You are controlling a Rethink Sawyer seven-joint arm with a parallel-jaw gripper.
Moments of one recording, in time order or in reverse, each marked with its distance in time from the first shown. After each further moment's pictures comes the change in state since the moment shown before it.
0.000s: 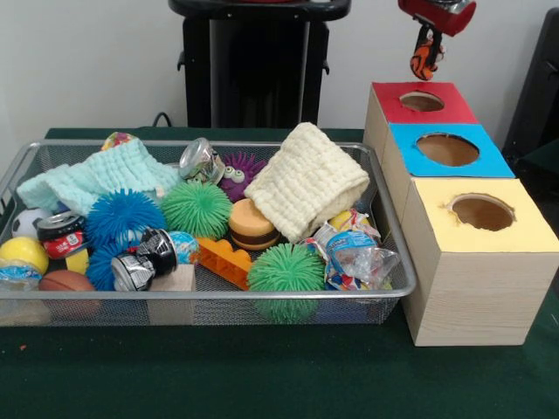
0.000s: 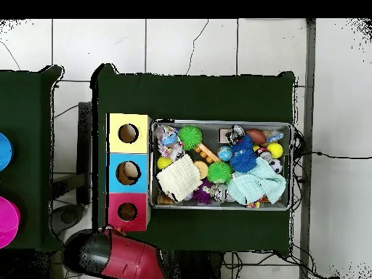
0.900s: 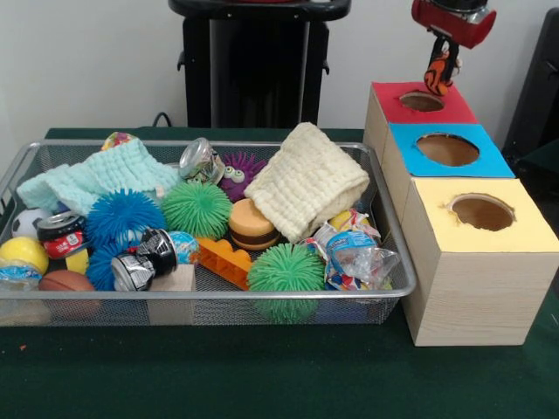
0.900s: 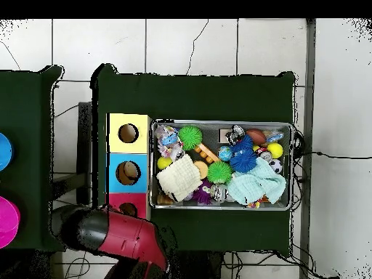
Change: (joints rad) arm 0.000 0.066 -0.038 -0.166 -0.002 0.056 0.002
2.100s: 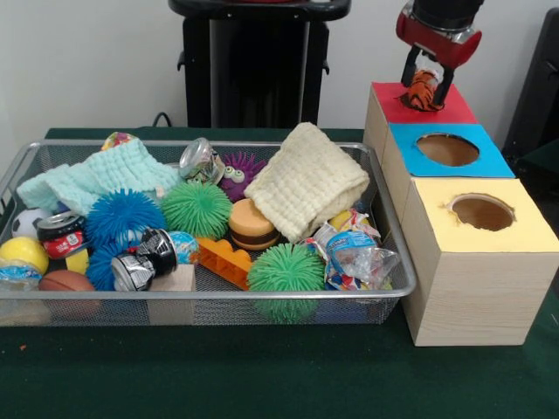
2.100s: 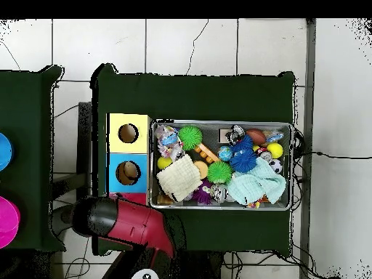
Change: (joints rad) arm -0.018 0.066 -0.044 -0.075 -0.031 0.000 0.000
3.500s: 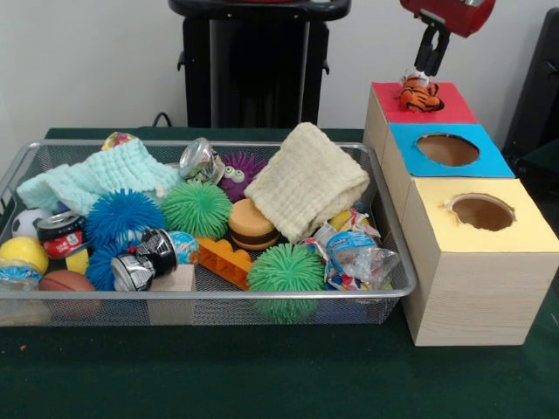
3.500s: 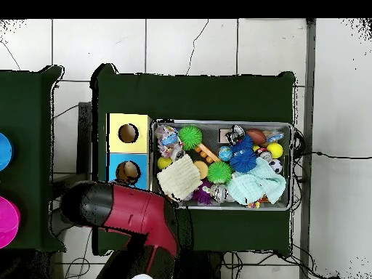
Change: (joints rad) arm 0.015 -0.033 -0.091 -0.160 -0.074 0.152 0.000
